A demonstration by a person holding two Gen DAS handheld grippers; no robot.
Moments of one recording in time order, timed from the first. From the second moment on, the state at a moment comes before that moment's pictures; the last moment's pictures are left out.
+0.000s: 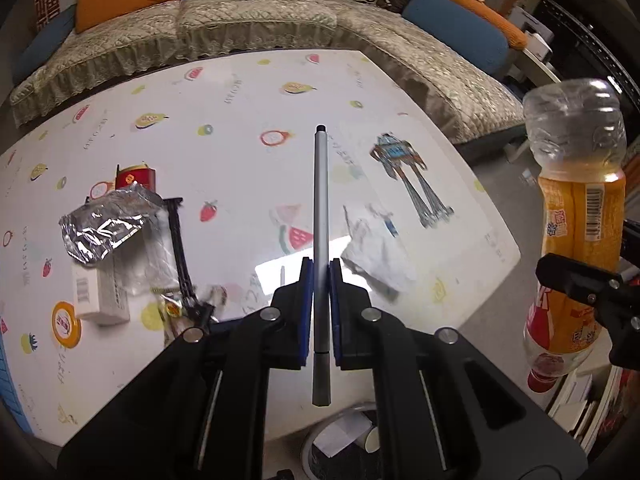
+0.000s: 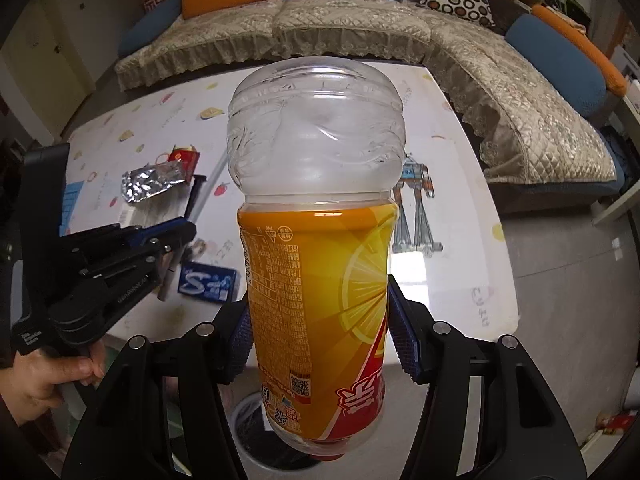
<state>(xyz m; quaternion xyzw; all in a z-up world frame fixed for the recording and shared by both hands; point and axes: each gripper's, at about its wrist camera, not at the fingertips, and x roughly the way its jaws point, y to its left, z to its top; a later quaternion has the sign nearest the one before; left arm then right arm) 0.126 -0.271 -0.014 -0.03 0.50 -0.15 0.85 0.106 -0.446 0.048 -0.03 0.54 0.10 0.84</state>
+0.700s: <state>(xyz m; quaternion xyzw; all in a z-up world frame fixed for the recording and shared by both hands) -0.081 -0.347 -0.175 0.11 0.60 -0.24 0.76 -0.080 -0.480 -0.145 0.16 0.57 0.07 0.80</state>
